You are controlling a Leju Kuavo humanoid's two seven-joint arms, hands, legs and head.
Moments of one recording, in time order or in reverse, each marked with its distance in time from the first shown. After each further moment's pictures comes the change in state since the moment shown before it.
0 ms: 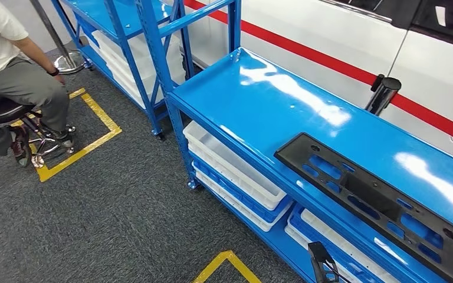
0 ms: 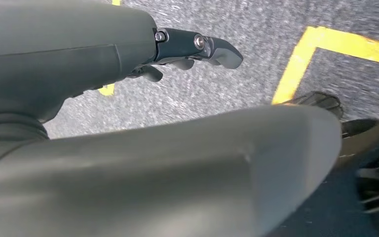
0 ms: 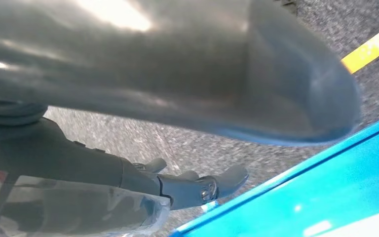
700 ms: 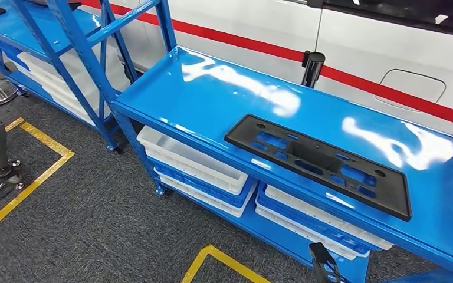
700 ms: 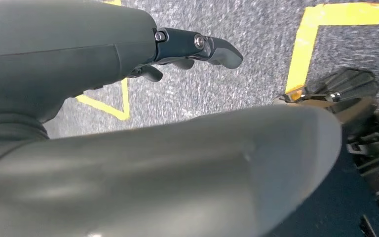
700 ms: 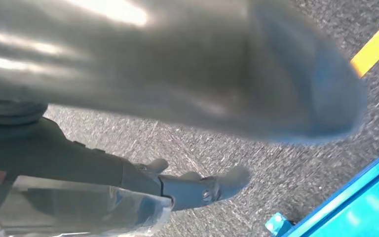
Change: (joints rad) left arm 0.034 -0.020 0.042 0.001 0.015 -0.031 0.022; right arm -0.001 -0.004 -0.006 -0.001 0.012 0.004 0.003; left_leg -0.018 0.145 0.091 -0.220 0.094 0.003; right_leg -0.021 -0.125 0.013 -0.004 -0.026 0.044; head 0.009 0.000
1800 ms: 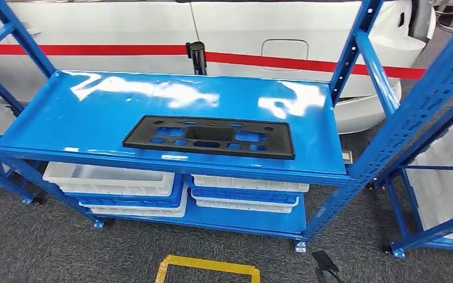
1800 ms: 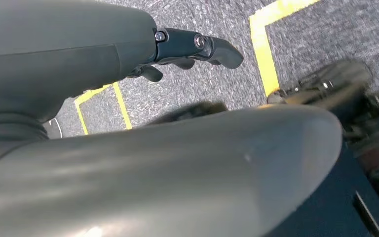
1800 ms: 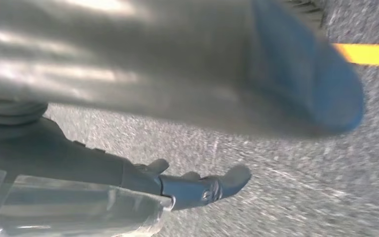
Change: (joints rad) left arm 0.000 -0.001 0.008 -0.001 -0.025 0.008 -0.003; right arm 0.018 -0.003 -0.015 -0.002 0.025 0.019 0.062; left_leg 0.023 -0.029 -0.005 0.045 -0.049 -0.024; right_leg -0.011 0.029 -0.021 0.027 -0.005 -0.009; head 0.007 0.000
